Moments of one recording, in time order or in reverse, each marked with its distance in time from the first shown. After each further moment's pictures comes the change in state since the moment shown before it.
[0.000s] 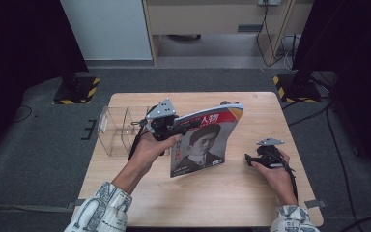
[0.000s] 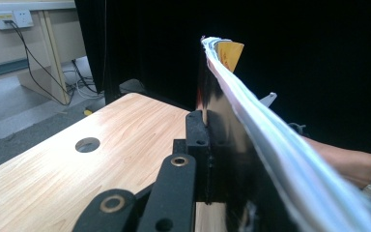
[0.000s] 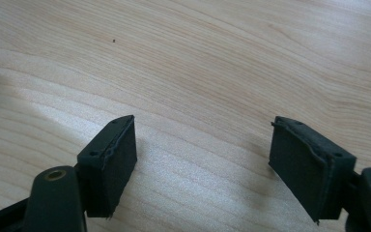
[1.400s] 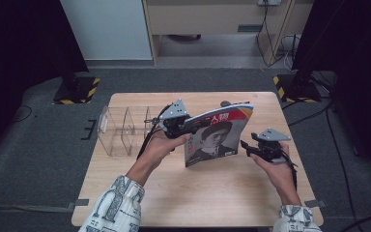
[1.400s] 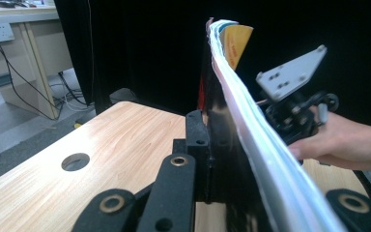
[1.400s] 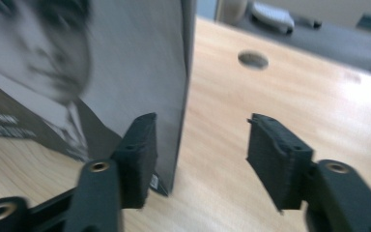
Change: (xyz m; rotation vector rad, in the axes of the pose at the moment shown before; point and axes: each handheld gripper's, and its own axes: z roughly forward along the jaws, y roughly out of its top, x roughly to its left) left arm 0.013 -0.015 0.044 -0.023 -0.054 0.055; right arm 0.017 0.040 -0.043 -0.279 0.113 -0.114
